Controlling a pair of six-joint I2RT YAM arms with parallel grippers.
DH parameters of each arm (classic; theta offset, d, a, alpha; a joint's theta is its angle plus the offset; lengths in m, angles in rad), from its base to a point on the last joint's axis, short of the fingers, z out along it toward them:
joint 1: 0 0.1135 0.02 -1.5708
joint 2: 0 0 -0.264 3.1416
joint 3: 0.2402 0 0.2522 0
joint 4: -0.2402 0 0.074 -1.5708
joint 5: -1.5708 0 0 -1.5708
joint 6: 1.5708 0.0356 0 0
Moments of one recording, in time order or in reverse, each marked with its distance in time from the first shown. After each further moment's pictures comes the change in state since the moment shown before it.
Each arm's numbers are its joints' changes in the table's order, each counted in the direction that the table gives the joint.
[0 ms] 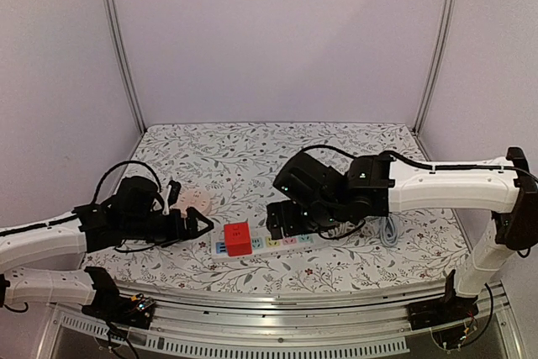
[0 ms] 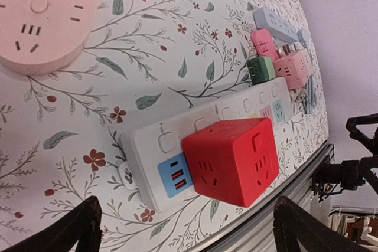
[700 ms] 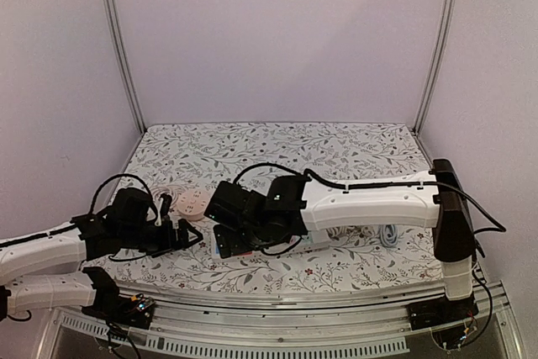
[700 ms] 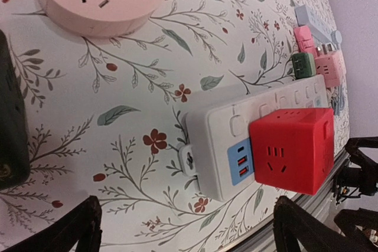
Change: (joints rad) left arm 0.112 -0.059 -0.109 -0.050 -0.027 0.045; right arm 0.120 0.459 0.466 -0.114 -0.064 0.030
